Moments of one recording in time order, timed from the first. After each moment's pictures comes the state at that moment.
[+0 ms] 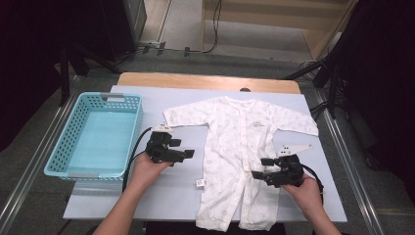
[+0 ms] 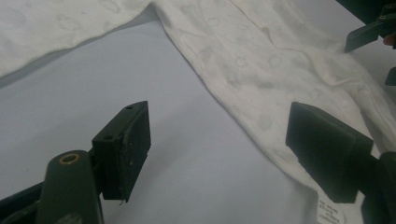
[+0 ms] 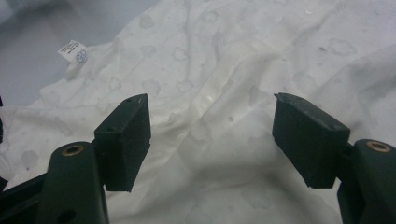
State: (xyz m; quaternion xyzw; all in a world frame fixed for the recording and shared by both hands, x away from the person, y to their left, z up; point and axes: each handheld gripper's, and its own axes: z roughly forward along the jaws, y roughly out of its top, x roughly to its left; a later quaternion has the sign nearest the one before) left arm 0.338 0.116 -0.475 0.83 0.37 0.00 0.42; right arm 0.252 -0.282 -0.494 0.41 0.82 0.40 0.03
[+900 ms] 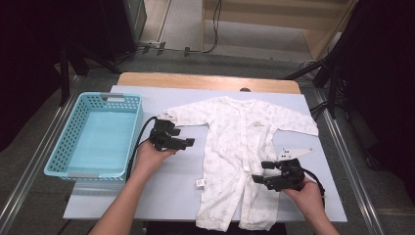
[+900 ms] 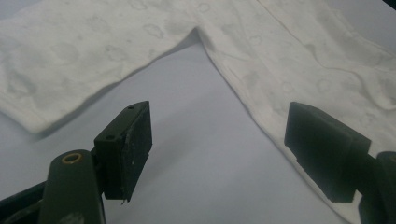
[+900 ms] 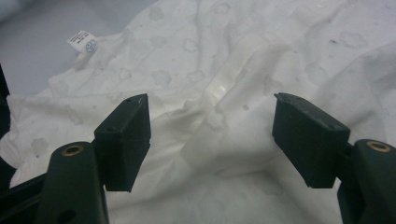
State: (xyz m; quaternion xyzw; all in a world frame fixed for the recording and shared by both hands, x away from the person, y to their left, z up) left arm 0.373 0.108 -0.469 0.83 0.39 0.03 0.39; right arm 0.241 -0.281 -0.493 0.40 0.82 0.40 0.03
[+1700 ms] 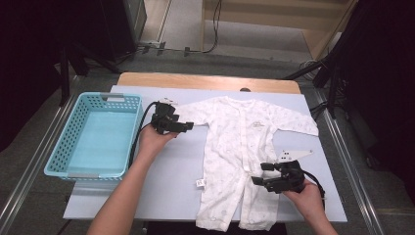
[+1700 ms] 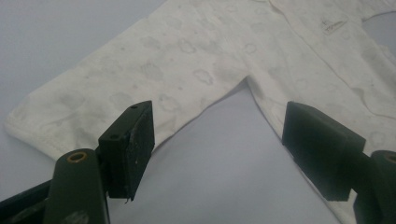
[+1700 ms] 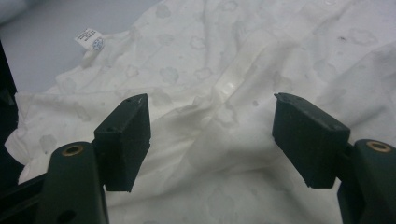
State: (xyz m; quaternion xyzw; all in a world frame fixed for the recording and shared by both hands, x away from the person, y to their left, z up) left arm 0.418 0.103 -0.460 0.82 0.41 0.06 0.39; right arm 0.236 -0.279 -0.493 0.40 0.82 0.40 0.03
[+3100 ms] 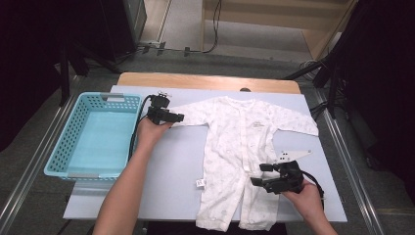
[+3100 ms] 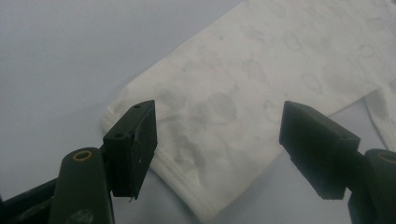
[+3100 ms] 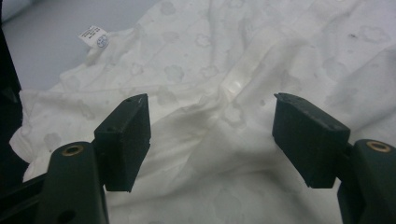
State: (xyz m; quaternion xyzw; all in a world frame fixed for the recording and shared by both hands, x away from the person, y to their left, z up) left arm 0.463 0.118 -0.483 0.81 0.48 0.09 0.32; right arm 0.236 -0.276 -0.494 0.40 0.82 0.40 0.02
